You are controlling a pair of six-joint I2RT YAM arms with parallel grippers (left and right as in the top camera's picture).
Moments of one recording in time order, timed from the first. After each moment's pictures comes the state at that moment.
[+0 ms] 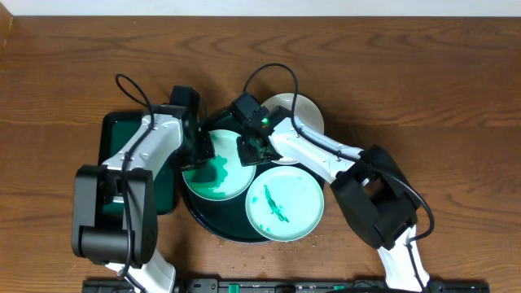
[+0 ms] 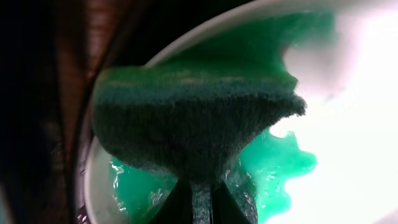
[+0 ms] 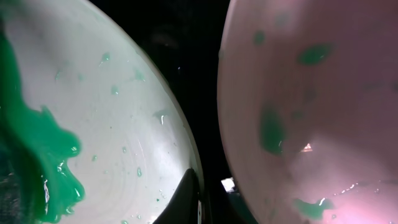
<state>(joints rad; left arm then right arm) -0.11 1.81 1.10 -0.85 0.13 -0.35 0.76 2.18 1.59 -0.75 -0.12 0.57</state>
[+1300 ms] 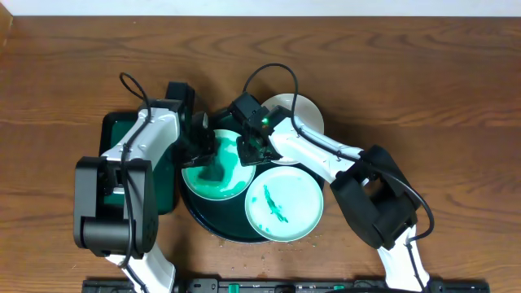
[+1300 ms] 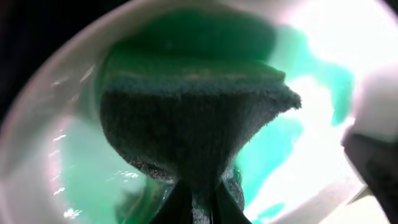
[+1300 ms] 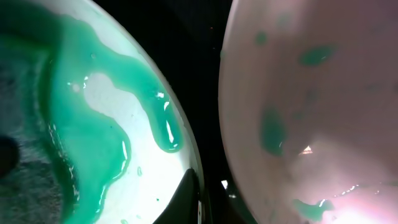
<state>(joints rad) -0.08 1.86 1.15 -0.87 0.31 -0.24 0.76 2.18 1.59 -0.75 -0.12 0.57</state>
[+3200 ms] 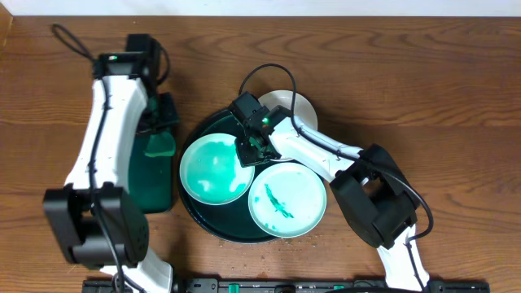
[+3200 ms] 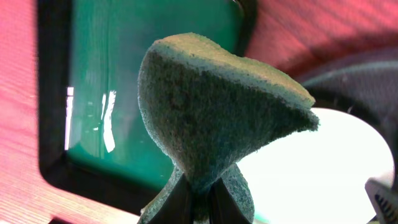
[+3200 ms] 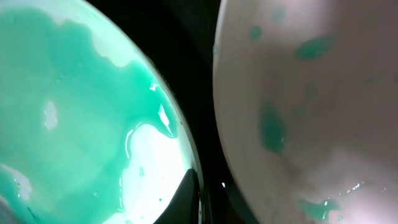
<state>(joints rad) 0.03 1.78 1.59 -1.31 -0.13 -0.35 0.76 2.18 1.59 -0.73 -0.17 0.48</state>
